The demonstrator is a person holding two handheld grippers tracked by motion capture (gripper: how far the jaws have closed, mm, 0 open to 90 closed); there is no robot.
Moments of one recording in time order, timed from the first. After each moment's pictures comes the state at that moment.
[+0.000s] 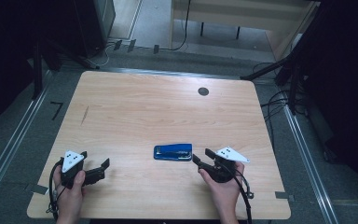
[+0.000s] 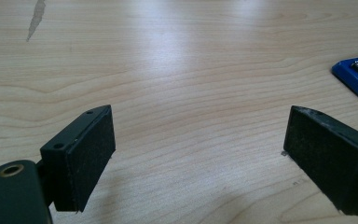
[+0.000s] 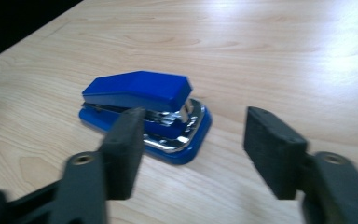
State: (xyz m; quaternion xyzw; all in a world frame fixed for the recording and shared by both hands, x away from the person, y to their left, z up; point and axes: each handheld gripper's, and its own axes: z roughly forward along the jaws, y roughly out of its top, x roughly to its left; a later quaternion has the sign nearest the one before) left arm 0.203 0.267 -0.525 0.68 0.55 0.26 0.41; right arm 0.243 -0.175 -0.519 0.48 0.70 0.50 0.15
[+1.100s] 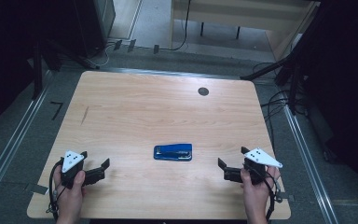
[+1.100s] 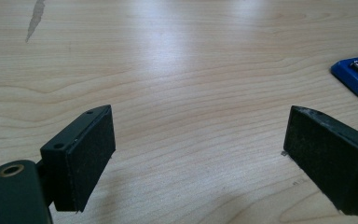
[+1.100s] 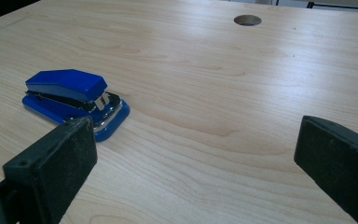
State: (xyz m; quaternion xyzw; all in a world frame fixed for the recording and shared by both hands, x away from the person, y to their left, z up) left arm 0.203 0.267 -0.525 0.68 0.55 0.26 0.41; right arm 0.232 -0.251 -0.499 0.47 0.71 0.47 0.22
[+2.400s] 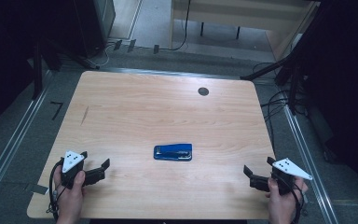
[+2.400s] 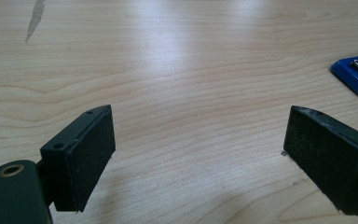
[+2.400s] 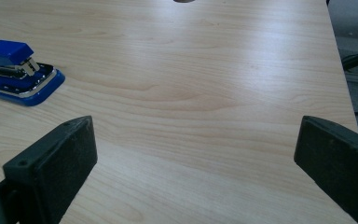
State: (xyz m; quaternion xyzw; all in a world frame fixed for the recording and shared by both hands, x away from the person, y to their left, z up) left arm 0.203 0.267 -0.525 0.68 0.55 0.26 0.41; right arm 0.209 -0.326 -0.512 0.51 0.69 0.44 0.24
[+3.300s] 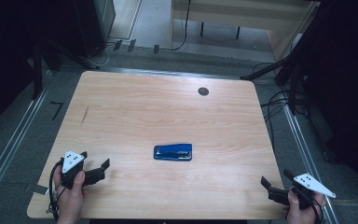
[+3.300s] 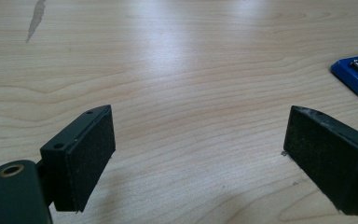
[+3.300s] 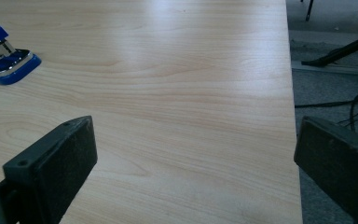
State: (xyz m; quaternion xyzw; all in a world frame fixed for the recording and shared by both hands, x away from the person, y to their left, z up) left arm 0.202 0.267 -0.525 0.68 0.55 0.26 0.41; right arm 0.179 -0.382 -0.535 0.53 0.67 0.47 0.24
